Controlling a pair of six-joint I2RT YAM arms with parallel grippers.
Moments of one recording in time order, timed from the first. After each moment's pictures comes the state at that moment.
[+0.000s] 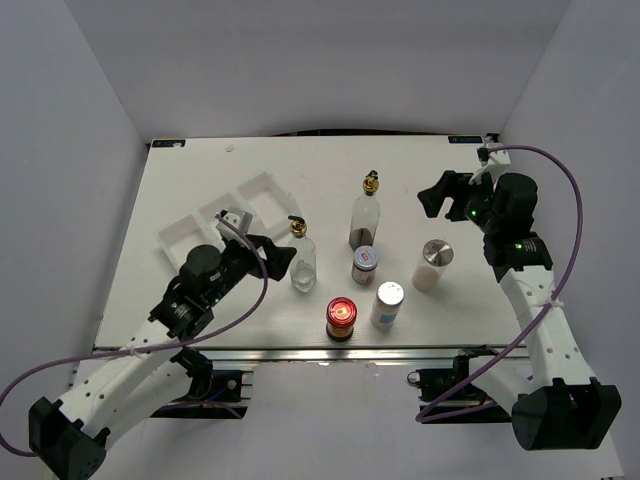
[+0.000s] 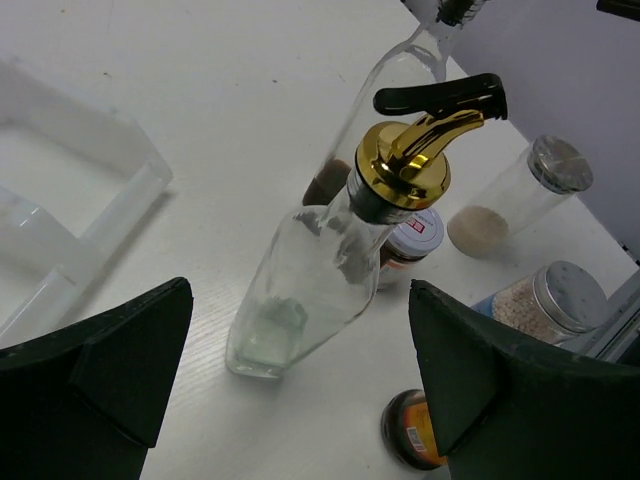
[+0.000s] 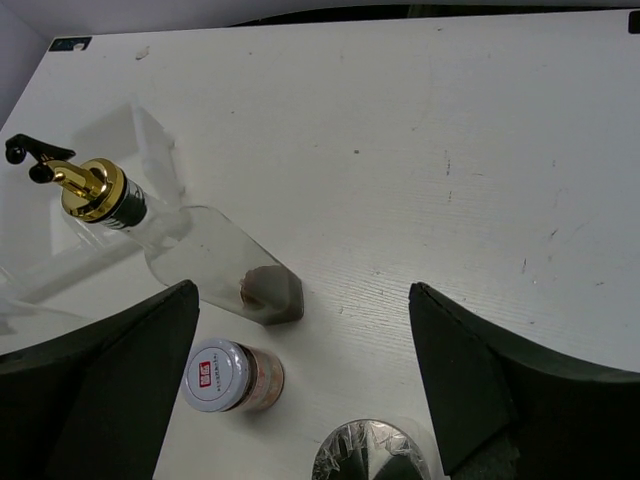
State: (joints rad) left arm -0.61 0.69 0.53 0.04 0.01 -0.34; right arm 0.07 0.99 0.96 -0.24 -0.33 0.21
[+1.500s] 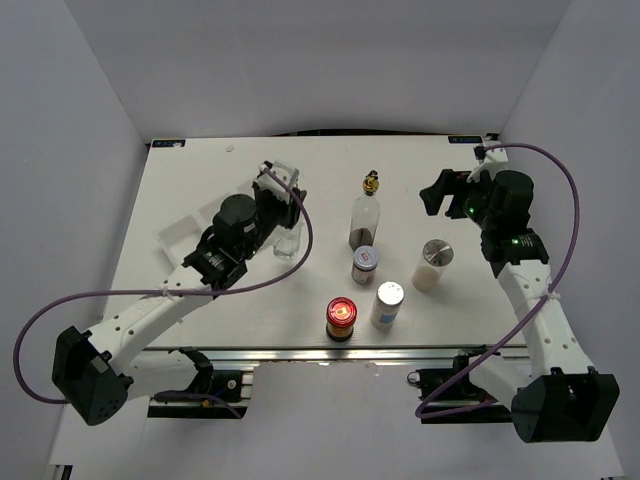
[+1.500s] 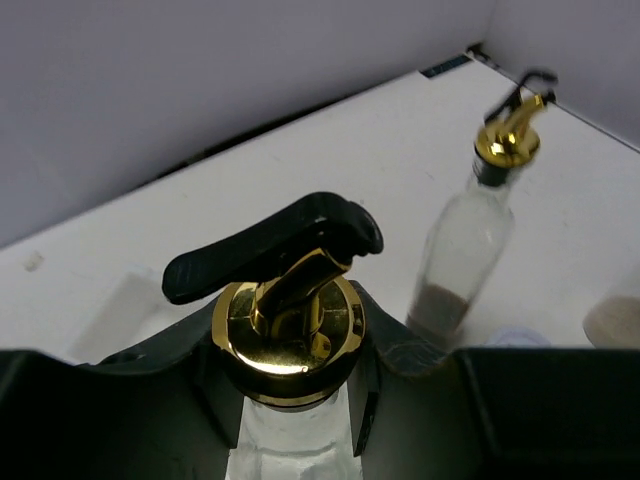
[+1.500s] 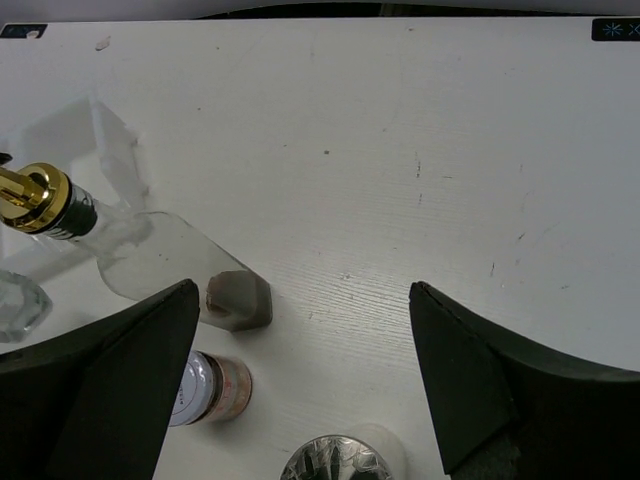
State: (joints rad) left arm -0.71 1.11 0.88 0.18 -0.17 0.07; right arm 0.07 1.04 0.96 -0.21 -0.30 0.15
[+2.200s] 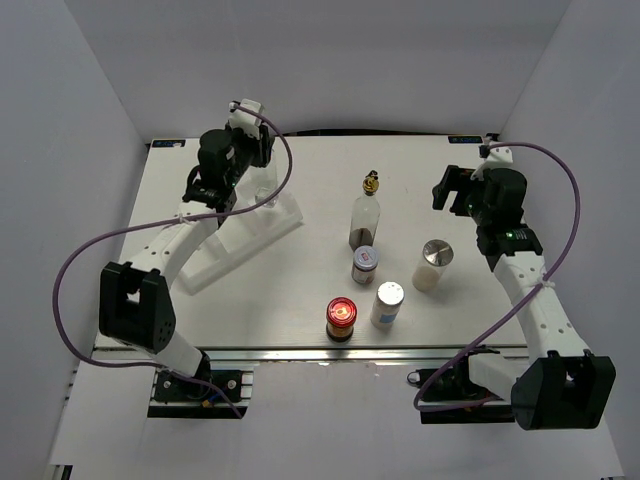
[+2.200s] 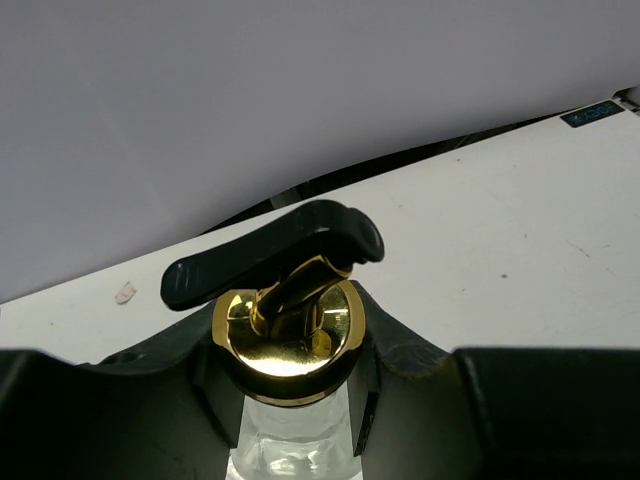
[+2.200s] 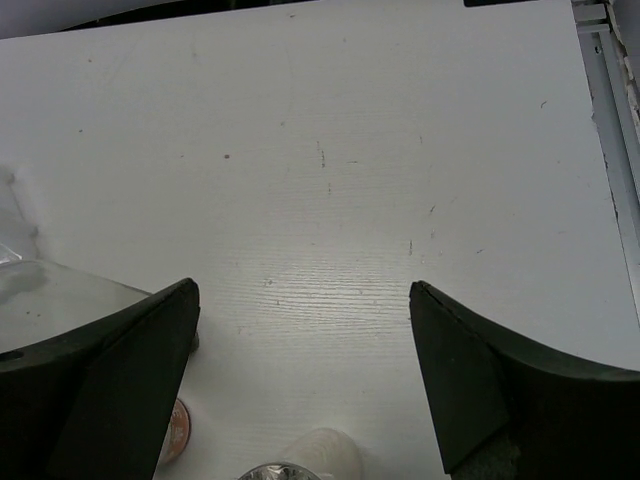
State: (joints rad) left arm -0.30 1.54 1.24 0.28 0.08 0.08; right arm 0.07 1.10 0.95 -0.19 -0.07 0.15
